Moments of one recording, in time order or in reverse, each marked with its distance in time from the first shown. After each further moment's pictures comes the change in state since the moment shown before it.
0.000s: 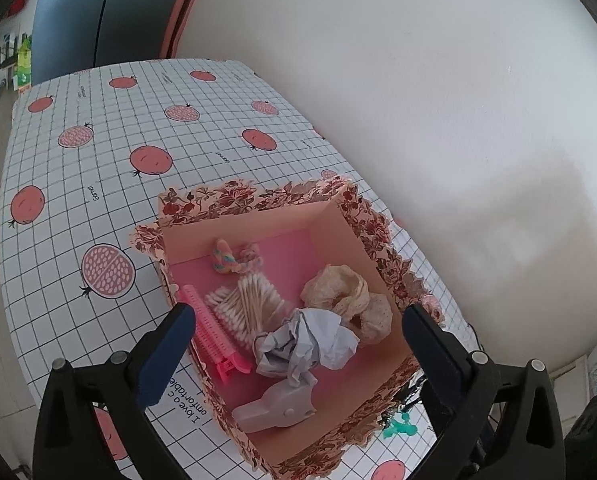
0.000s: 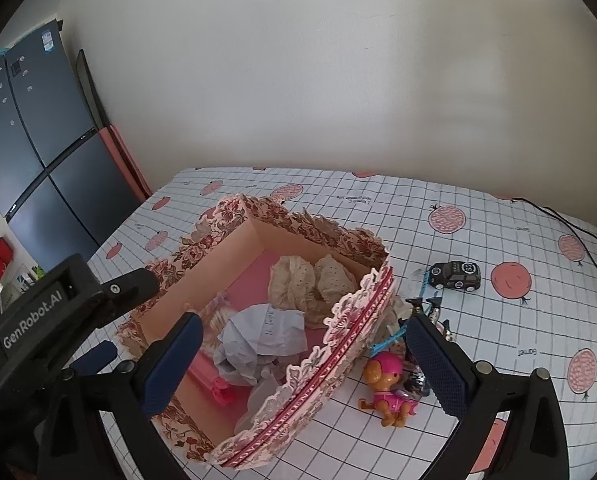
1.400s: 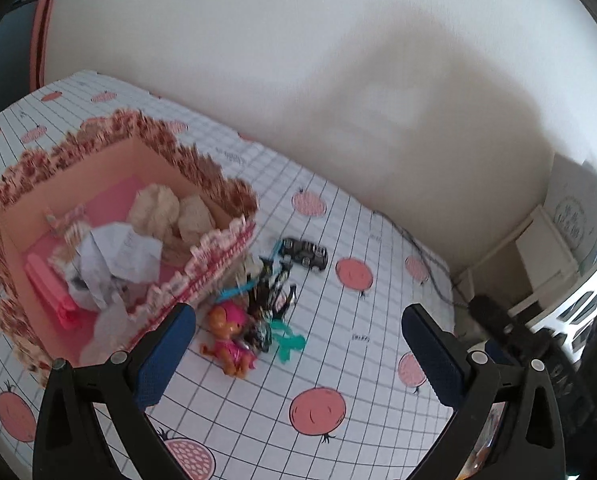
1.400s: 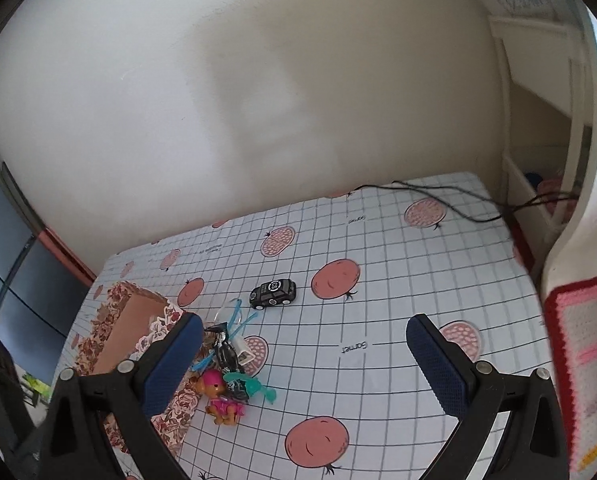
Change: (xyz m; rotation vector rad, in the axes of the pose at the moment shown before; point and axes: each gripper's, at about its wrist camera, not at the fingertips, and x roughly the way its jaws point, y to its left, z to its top) left arm 0.008 -0.138 -0.109 0.387 0.145 -0.238; right arm -0.078 -0.208 -0.017 0.369 -0.072 -0.137
